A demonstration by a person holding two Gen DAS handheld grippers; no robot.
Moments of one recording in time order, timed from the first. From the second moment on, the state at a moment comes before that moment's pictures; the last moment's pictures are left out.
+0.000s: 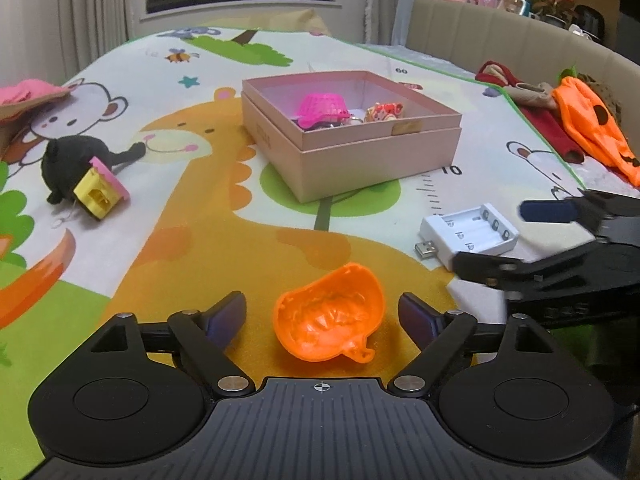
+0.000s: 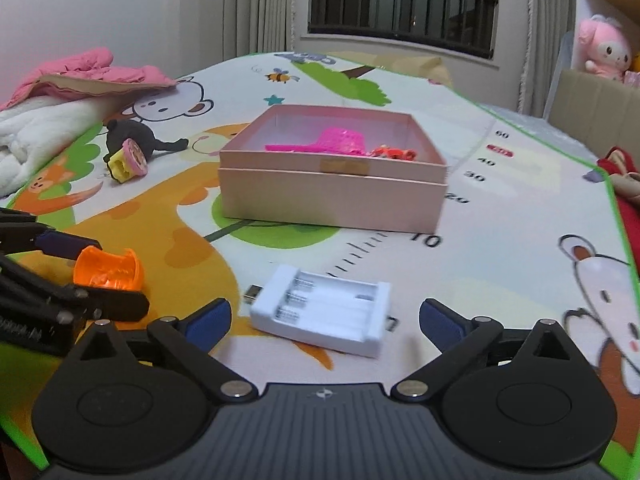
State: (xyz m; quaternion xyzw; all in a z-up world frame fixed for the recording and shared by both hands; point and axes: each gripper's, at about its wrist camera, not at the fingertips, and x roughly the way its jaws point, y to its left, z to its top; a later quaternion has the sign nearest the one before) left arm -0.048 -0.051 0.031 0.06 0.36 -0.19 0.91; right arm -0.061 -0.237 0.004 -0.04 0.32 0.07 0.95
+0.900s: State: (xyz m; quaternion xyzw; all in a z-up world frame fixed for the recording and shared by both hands) left arm -0.052 -0.063 0.030 0.08 0.35 -0.22 0.91; right arm -0.082 -0.240 0.027 -0.08 0.30 0.08 0.95
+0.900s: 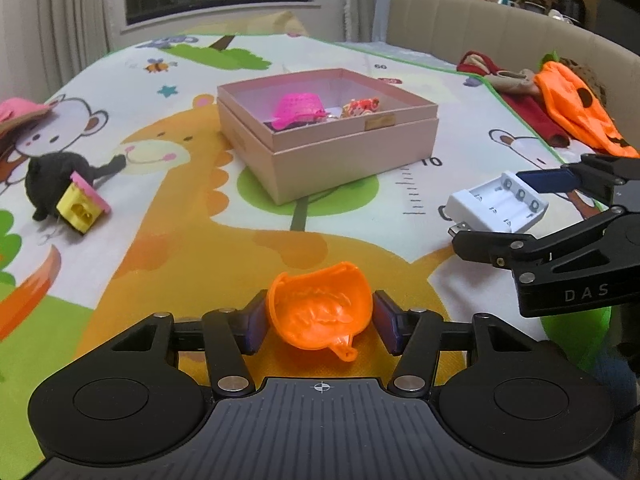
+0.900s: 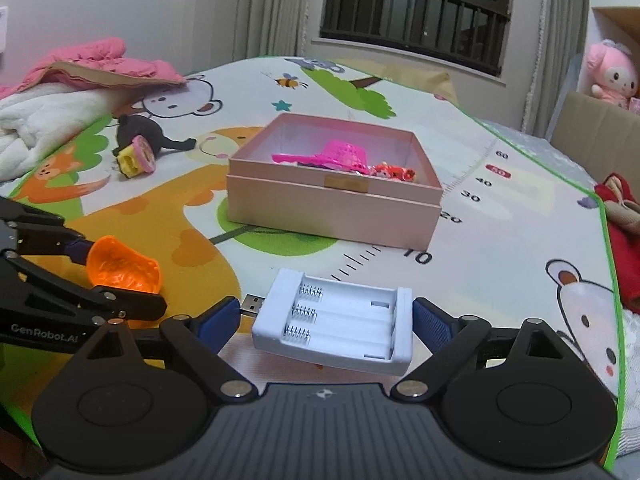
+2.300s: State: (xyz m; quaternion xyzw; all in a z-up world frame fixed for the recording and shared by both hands) left arm 0.053 0.029 0.078 0.03 0.28 -0.15 0.95; right arm 0.031 -0.172 0.067 -0.13 0.20 0.12 0.96
